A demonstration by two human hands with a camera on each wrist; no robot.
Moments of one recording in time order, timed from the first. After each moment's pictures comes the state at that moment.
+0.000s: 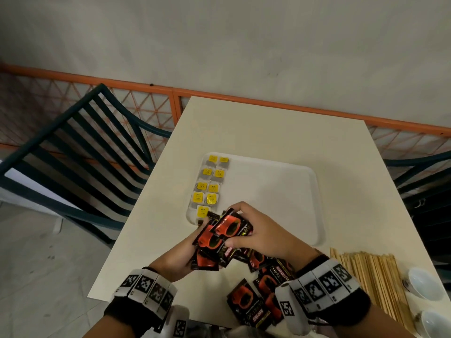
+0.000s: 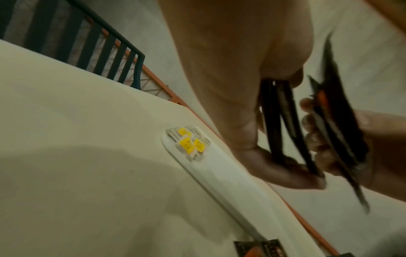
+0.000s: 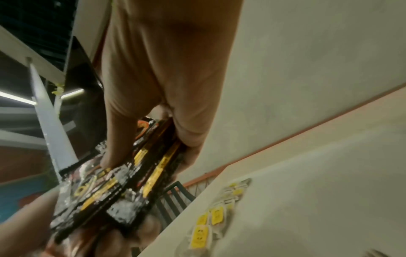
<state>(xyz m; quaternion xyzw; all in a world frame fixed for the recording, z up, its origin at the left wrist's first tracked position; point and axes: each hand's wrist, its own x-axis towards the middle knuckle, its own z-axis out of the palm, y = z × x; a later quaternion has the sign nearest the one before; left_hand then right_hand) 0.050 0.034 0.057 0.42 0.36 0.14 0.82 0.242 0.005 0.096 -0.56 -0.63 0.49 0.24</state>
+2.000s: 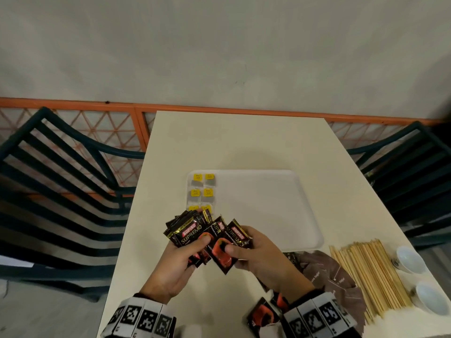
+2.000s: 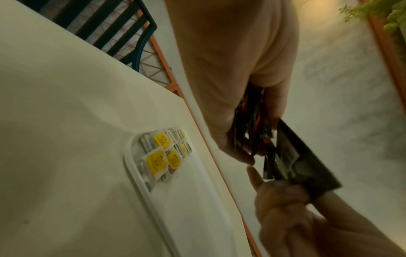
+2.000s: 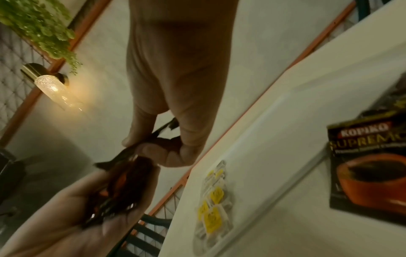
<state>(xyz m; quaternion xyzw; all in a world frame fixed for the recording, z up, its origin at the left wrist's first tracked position) 0.032 0.102 0.059 0.32 0.35 0.31 0.82 0.192 0.021 0.073 -0.58 -0.24 0.61 0.48</state>
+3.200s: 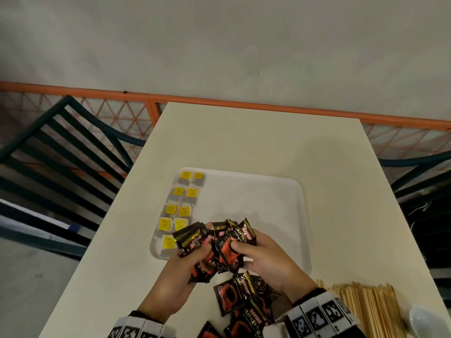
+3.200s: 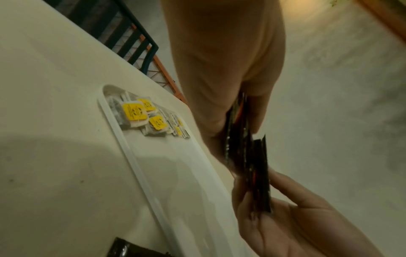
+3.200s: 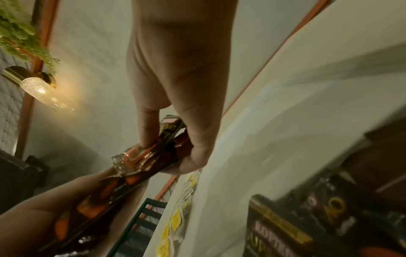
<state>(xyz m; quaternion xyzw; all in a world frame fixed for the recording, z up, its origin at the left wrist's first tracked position) 0.143 0.054 0.061 0.31 0.47 0.32 0.76 0.319 0.027 0.047 -0.53 -0.24 0.68 0.44</state>
